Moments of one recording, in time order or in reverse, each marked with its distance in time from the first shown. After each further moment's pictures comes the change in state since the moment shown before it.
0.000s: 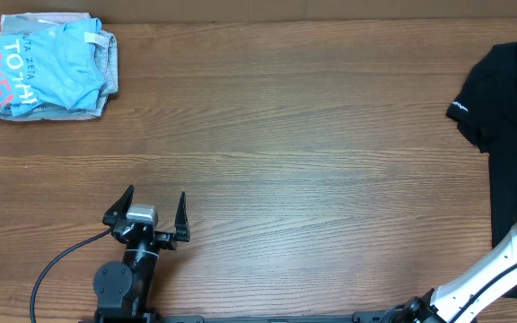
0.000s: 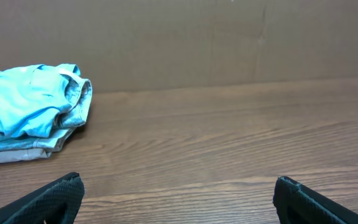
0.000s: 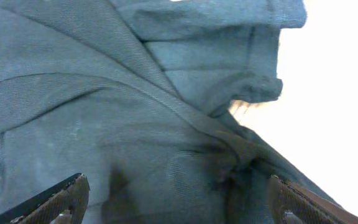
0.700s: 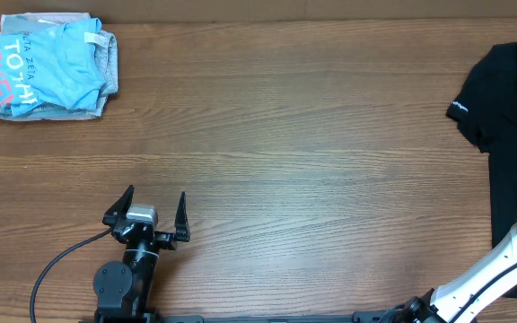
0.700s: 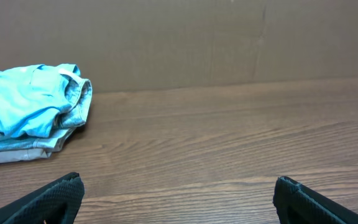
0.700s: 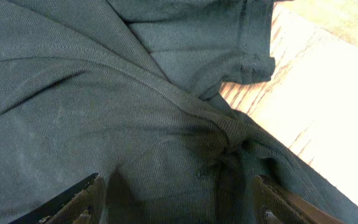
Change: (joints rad) left arm 0.000 0.000 0.000 0.000 0.000 0.000; right arm 0.000 0.005 0.000 -0.034 0.019 0.022
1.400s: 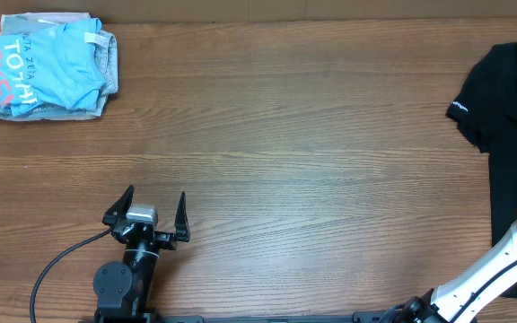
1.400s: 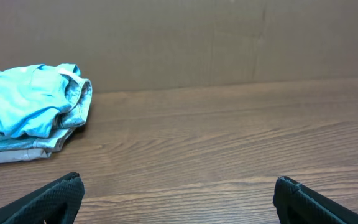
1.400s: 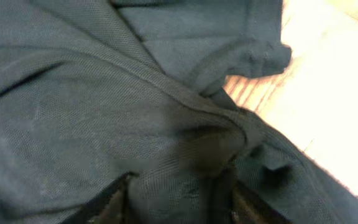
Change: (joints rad) left arm 0.000 0.000 0.000 0.000 0.000 0.000; right arm -0.004 0.046 0.039 -0.020 -0.001 -0.003
